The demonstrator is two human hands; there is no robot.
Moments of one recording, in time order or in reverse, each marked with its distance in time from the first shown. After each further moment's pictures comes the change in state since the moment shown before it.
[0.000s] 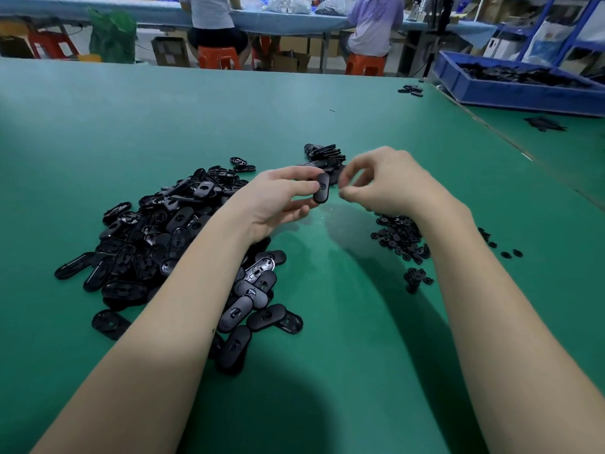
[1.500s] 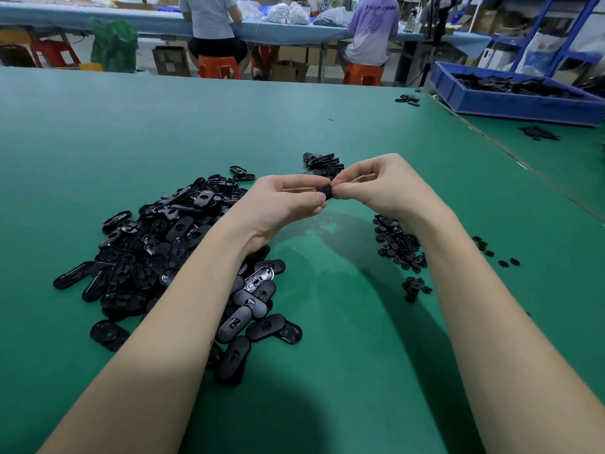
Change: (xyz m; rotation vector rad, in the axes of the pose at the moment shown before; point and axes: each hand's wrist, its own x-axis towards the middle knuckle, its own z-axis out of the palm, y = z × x) left_hand -0.002 -0.002 0.000 0.021 -0.054 0.152; right_hand 0.002 -0.002 0.006 0.461 0.066 0.085
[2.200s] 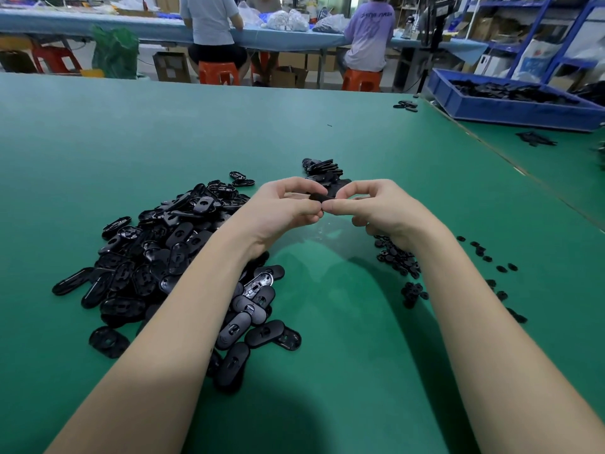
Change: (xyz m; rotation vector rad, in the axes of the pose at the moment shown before) left_hand -0.001 0.001 0.000 0.122 0.009 0.004; right_hand -0.001 0.015 0.007 0.185 -0.159 0.112
